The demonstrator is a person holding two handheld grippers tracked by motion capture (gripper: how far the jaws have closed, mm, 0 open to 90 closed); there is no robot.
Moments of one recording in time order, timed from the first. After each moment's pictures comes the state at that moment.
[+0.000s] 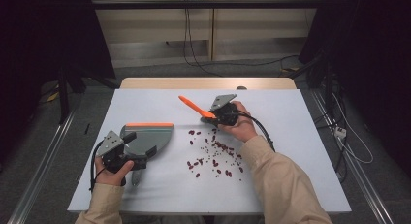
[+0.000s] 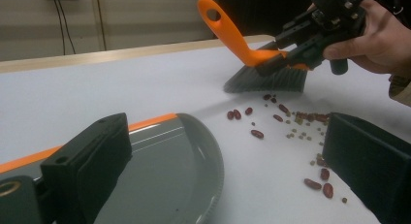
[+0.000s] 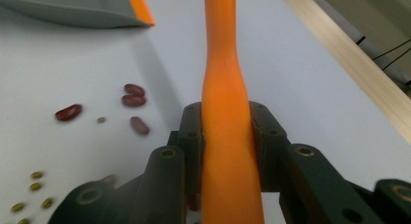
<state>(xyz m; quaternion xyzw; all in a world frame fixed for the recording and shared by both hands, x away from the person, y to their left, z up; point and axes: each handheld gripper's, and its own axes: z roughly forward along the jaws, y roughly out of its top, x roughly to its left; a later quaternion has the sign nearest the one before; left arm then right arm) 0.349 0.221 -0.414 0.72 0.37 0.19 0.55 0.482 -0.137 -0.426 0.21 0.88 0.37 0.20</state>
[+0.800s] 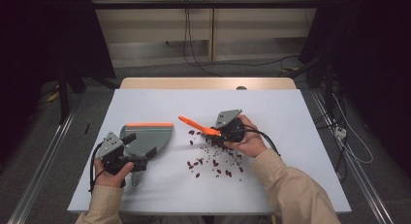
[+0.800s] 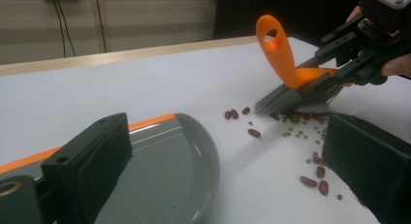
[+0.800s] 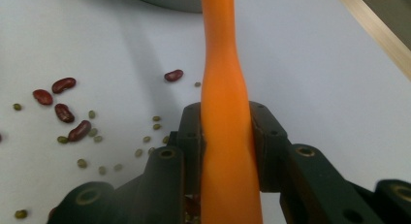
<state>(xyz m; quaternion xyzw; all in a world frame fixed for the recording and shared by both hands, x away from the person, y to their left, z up) 0.344 0.220 -0.412 0.72 0.36 0.19 0.55 0.424 -0.145 -0.420 0.16 0.90 0.37 0.17</state>
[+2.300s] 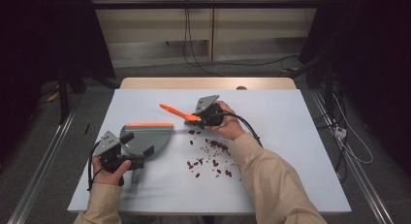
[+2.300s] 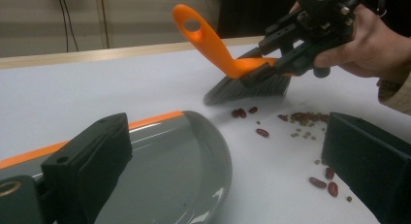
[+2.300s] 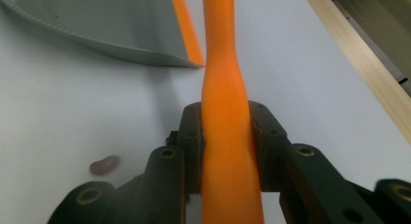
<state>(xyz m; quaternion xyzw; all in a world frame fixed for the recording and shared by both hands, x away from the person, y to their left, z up) 0.351 0.228 -0.416 0.72 0.38 0.19 0.55 0.490 -0.093 -0.428 0.12 0.90 0.39 0.17</state>
